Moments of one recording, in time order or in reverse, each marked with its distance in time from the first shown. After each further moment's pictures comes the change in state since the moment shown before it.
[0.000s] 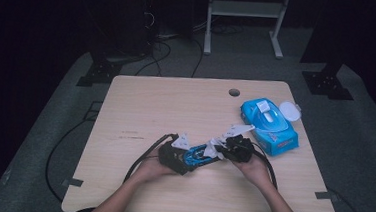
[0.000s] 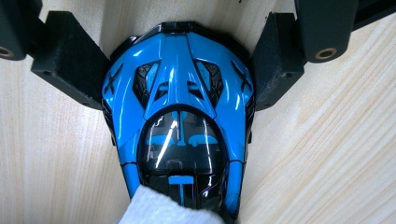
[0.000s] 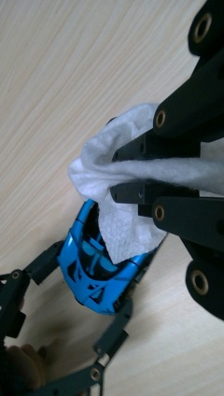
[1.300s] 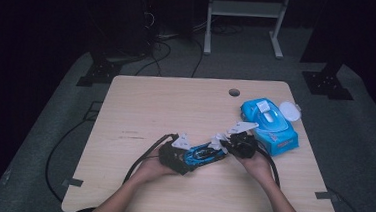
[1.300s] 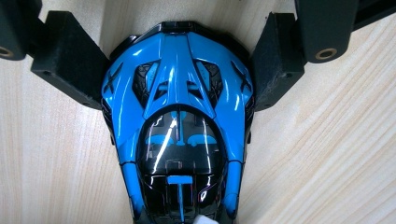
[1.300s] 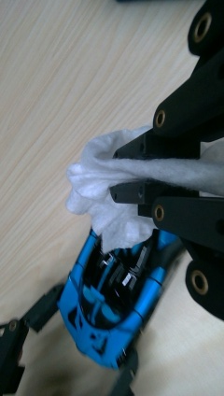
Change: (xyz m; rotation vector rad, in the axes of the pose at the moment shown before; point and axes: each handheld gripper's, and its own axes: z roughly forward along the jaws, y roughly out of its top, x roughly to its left) left arm 0.000 0.000 0.001 -0.008 0.004 -0.009; right arm -0.018 -0.004 0.001 -0.026 -0.074 0.006
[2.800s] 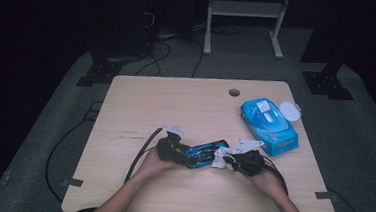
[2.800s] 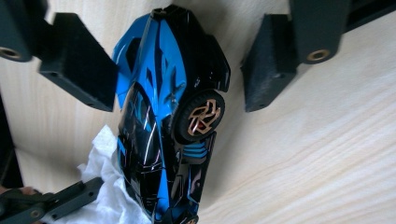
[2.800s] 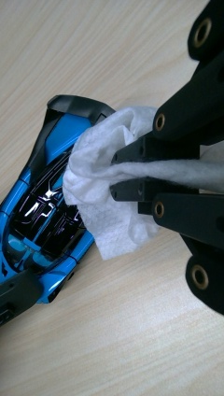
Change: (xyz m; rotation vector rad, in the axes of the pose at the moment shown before) left arm 0.026 -0.004 -0.001 -0.109 -0.225 -0.362; right arm 0.022 -0.036 -0.017 0.012 0.075 -0.125
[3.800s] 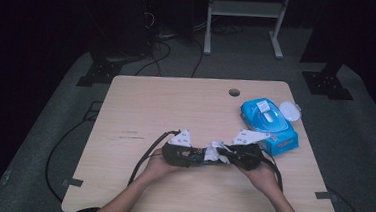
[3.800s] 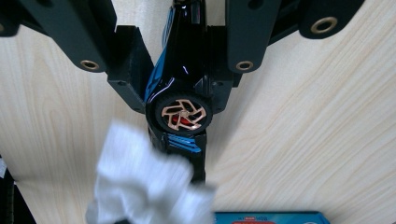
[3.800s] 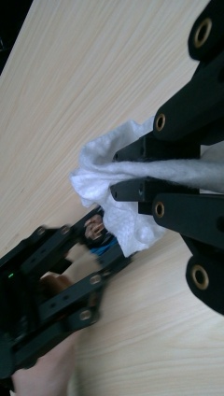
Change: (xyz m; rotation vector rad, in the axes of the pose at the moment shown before) left arm -0.037 0.008 0.002 -0.079 0.076 0.393; right arm 0.009 0.041 -0.016 -0.164 0.058 0.080
